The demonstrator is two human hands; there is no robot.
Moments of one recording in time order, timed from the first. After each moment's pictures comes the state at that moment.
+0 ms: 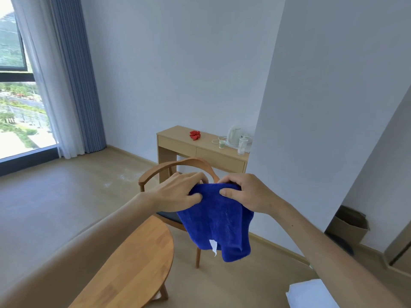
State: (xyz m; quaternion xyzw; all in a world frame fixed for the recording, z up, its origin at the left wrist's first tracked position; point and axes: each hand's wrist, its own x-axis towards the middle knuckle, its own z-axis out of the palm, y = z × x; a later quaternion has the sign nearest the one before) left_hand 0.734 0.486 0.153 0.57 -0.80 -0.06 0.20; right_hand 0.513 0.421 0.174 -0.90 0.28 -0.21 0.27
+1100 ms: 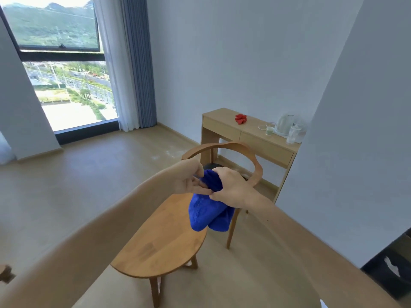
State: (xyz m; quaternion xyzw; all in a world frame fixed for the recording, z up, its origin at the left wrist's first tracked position) left_hand 0.769 0.518 0.143 0.63 -0.17 -0.56 0.50; right_hand 0.631 0.438 0.117 -0.93 0.25 -0.11 0.27
